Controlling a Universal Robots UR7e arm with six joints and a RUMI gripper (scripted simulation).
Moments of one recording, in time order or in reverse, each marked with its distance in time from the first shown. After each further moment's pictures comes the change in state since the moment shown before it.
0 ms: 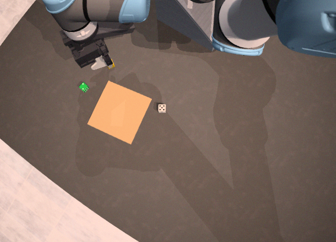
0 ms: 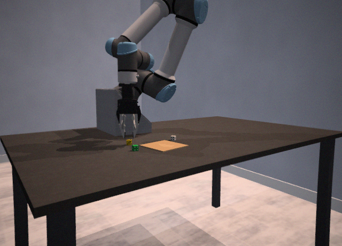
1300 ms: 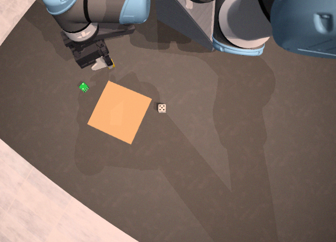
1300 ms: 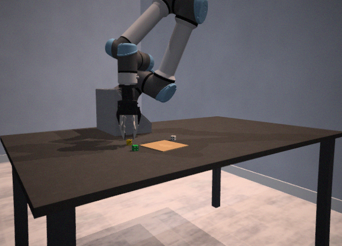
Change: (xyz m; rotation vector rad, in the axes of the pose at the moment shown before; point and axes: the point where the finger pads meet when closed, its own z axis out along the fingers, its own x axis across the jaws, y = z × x) arm 0.000 0.000 0.004 0.000 0.000 0.000
